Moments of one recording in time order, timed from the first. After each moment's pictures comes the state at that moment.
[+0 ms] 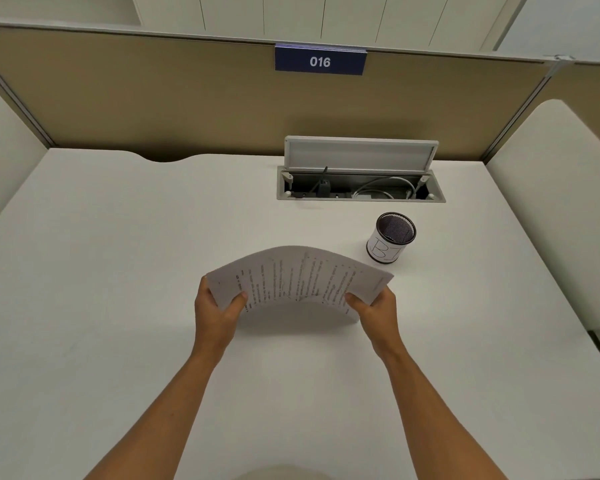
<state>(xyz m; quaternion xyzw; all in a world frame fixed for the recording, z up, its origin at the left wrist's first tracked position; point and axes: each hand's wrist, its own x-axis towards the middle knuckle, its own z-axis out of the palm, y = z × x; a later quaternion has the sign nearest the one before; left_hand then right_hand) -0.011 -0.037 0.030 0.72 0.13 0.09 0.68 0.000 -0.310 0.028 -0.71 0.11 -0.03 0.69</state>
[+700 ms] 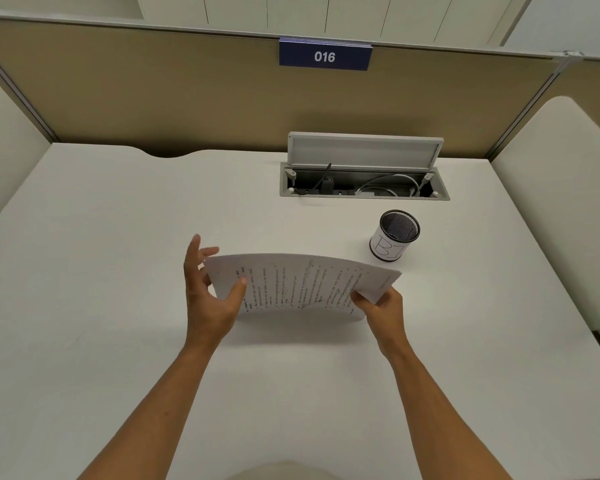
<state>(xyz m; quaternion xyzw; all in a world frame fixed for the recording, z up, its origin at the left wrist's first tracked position) -0.006 -0.027 0.046 0.78 0.03 0.22 0.59 -0.002 -0.315 0.024 -0.71 0.12 -0.03 0.69</state>
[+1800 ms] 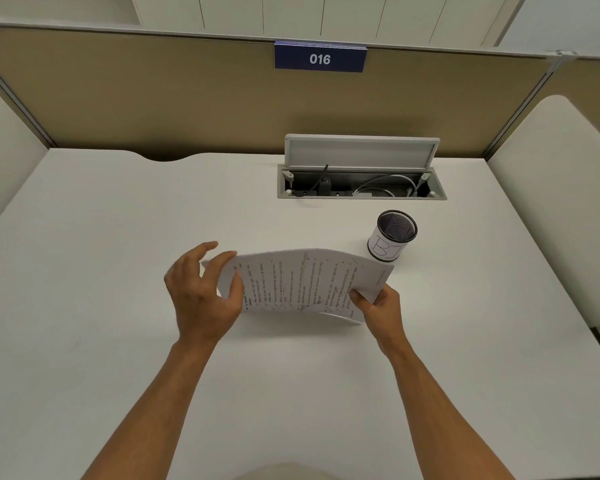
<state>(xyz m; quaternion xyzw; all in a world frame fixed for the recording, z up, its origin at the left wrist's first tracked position) -0.003 -0.028 0.071 0.91 -0.02 0.32 0.27 0.000 -0.315 0.027 -0.73 0.11 -0.02 0.68</state>
